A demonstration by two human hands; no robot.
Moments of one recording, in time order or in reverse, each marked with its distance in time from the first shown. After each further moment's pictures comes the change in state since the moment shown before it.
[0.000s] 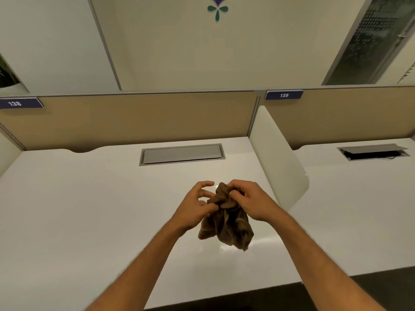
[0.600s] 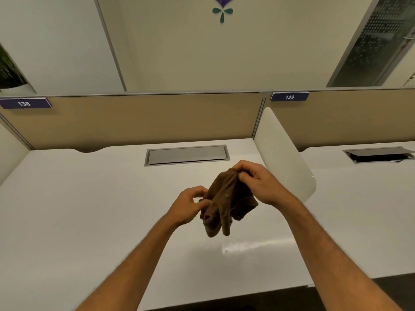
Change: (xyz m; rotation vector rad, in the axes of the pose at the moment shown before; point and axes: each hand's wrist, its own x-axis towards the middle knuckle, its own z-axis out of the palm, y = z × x) left_hand 0.009 -0.013 -0.036 0.271 0.009 0.087; right_hand 0.021 -0.028 -0.022 0.088 0.025 -0.112
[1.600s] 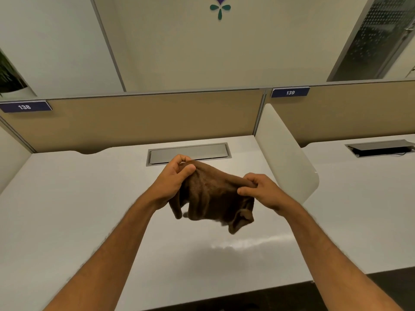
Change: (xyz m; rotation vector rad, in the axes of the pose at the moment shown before) left_hand 0.006 0.034 -0.070 -0.338 0.046 0.012; right_hand -0.007 0.035 0.008 0.053 -0.053 0.209
